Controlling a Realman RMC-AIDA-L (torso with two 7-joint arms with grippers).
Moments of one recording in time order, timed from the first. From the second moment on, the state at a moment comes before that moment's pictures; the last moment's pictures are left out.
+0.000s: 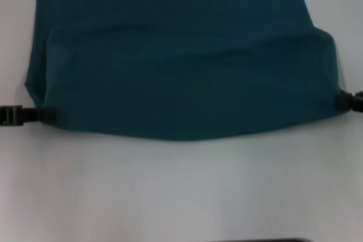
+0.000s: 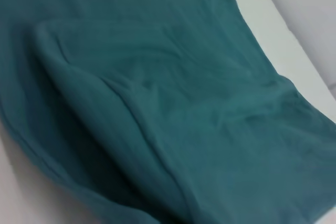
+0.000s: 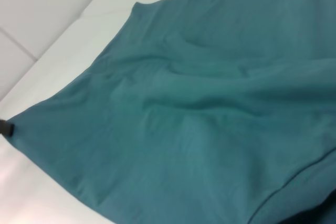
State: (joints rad) left arm -0.39 -2.00 -2.52 -0.85 -0.88 1.68 -2.10; right arm 0.34 1.98 -0.55 -0.84 -2.25 -1.69 1.85
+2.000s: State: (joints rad) left arm -0.33 -1.98 -2.70 -0.84 -0.72 1.92 -1.93; right arm 0.29 1.99 -0.42 -0.83 -2.37 -1.88 1.71
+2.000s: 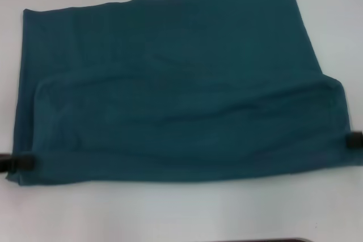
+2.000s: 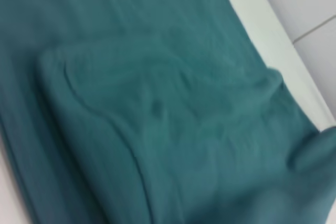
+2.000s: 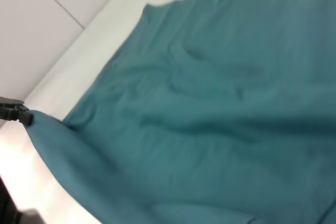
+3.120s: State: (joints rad) left arm -0.65 -1.97 -2.80 -0.74 -0.75 1.48 -2.01; right arm 0.60 2.00 -0.35 -0.69 -2.32 -1.46 1.77
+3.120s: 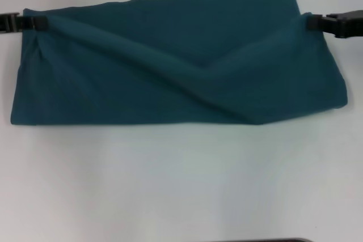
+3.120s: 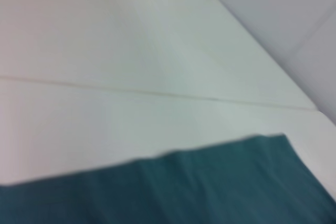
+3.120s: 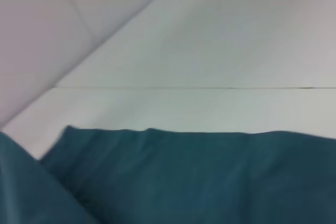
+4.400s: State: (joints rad) left arm -0.75 -2.02 -2.74 -0.63 -0.80 0.98 -2.00; right arm 0.78 2.07 -0.42 -0.46 -2.22 -0.78 1.62
